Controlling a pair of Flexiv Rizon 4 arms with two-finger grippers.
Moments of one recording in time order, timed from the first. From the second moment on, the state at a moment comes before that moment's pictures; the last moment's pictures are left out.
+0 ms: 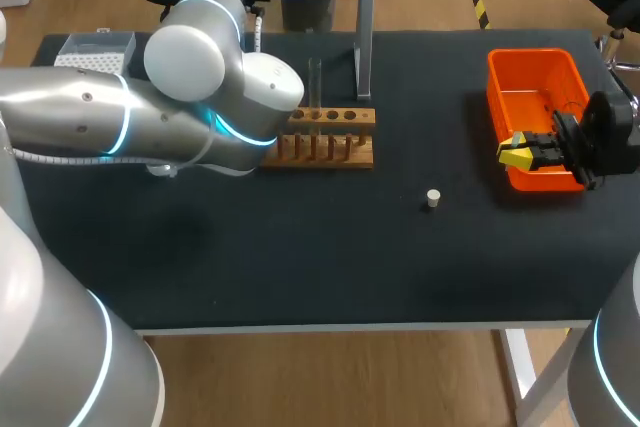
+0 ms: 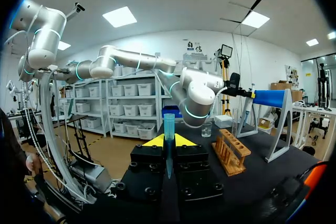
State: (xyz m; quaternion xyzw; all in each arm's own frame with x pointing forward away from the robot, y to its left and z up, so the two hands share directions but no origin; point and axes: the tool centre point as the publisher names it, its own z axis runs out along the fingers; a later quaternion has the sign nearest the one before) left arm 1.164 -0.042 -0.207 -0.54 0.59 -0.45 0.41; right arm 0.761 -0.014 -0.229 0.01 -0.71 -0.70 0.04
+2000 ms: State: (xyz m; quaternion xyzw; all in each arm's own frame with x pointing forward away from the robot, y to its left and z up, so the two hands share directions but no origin) left arm 1.171 -0.042 -0.212 -0.54 0.57 -0.45 0.42; right arm 0.761 -0.014 -0.229 0.01 -0.71 -0.70 0.04
